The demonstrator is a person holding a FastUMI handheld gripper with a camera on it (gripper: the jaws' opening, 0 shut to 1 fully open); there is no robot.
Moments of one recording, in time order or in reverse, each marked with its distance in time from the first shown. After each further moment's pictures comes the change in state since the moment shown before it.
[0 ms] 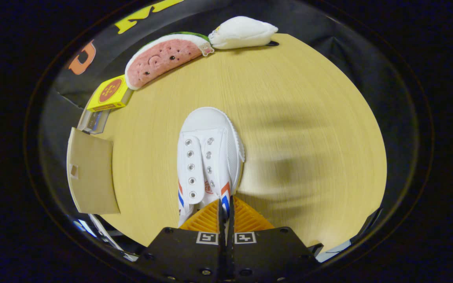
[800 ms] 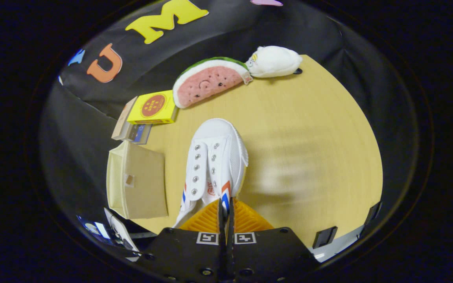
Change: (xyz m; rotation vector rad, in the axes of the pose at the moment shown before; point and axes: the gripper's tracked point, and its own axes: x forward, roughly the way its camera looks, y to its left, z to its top) arm -0.108 0.120 -0.004 -0.069 -0.083 0.161
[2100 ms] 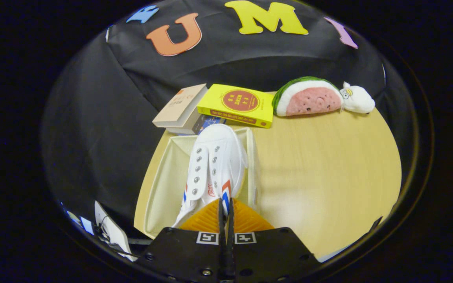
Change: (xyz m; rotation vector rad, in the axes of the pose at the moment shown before) arm 0.107 0.285 -0.048 -0.201 -0.160 -0.034
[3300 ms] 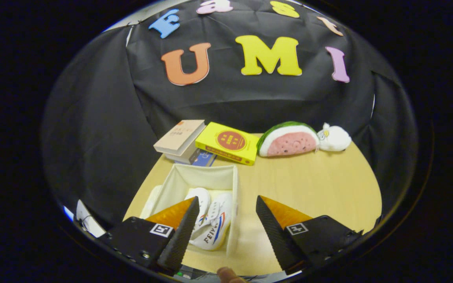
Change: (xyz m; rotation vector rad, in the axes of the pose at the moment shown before) arm -0.115 -0.018 0.049 -0.150 -0.377 -0.121
